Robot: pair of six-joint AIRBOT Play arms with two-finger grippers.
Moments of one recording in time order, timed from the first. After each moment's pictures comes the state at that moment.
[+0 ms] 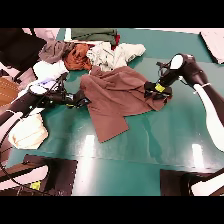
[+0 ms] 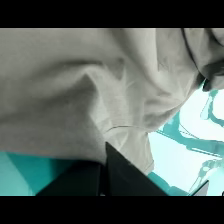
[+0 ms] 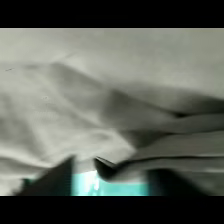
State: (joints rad) left arm 0.02 -1.23 0.75 0.49 -0.90 -1.19; right arm 0.31 -1.83 1.76 -1.36 1.50 1.95
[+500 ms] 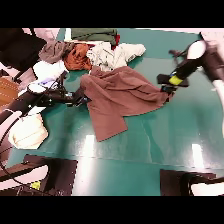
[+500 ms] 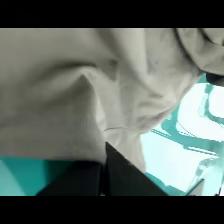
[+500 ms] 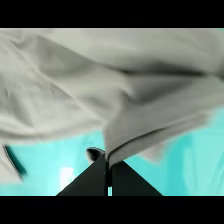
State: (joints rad) left arm 0.04 -1.23 0.78 0.47 -0.93 -1.17; right arm 0.23 -1.63 1.81 -1.43 1.62 1.83
